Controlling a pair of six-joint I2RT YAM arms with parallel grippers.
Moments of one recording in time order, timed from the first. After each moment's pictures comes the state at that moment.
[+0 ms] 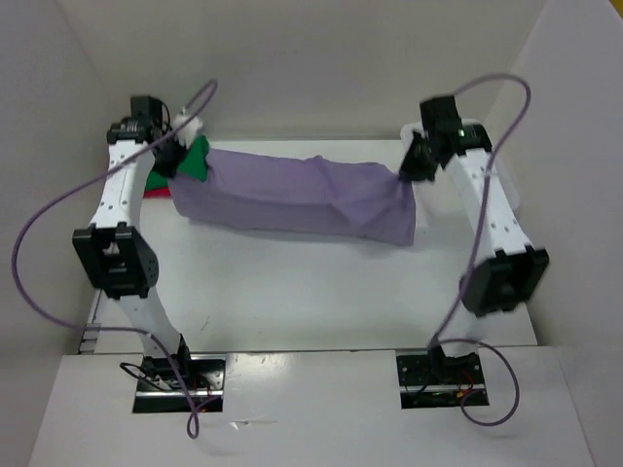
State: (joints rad) left arm 0.11 1.75 1.71 -1.01 0.06 0.65; right arm 0.16 1.54 1.61 -1.11 0.00 0.58
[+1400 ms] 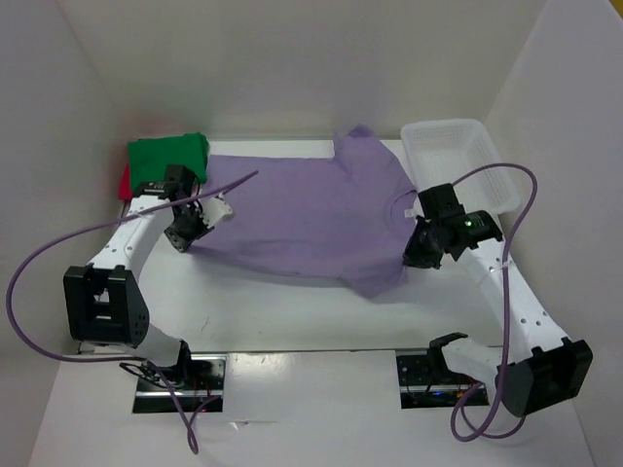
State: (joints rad) left arm -0.04 1.51 1.25 -1.07 0.00 0.85; right arm 0.27 1.12 1.12 -1.12 0.03 0.71
